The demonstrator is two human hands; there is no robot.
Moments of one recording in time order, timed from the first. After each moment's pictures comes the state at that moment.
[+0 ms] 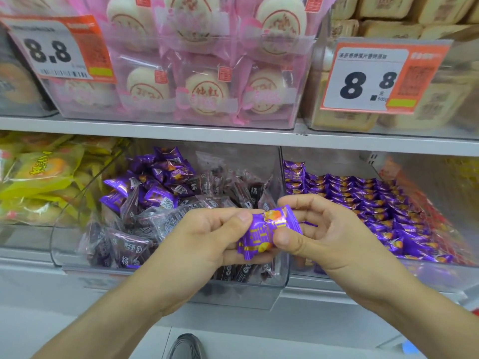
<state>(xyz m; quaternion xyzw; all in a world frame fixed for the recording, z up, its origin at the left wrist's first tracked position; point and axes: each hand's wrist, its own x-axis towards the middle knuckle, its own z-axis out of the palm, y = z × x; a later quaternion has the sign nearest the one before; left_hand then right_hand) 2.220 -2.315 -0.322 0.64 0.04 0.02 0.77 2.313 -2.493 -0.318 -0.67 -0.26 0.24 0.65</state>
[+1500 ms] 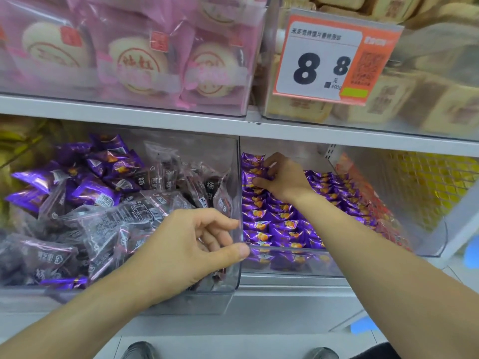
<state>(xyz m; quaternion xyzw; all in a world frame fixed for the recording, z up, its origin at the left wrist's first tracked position) 2.261 -2.333 -0.352 0.80 0.04 0.05 0.60 2.508 -2.471 -0.389 -0.92 -0.23 -0.02 0.32</state>
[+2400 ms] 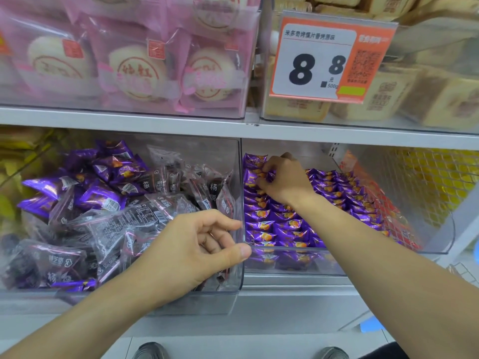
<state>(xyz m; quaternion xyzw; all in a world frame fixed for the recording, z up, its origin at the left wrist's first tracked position) 2.257 -2.335 -0.348 0.80 0.06 0.03 0.59 2.497 -2.466 -0.390 -0.93 -0.26 -0.08 0.26</state>
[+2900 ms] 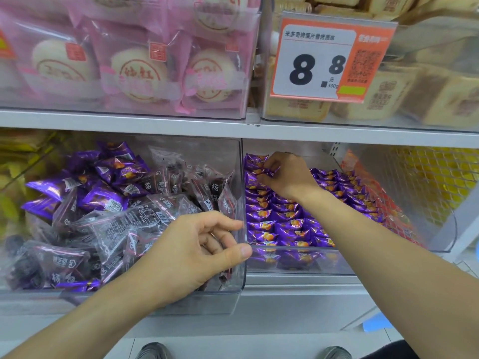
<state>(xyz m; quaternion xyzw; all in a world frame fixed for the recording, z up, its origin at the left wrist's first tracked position) 2.257 -2.335 -0.349 0.81 0.05 0.04 0.58 2.508 -2.470 -0.385 -0.92 -0.27 -0.07 0.29</state>
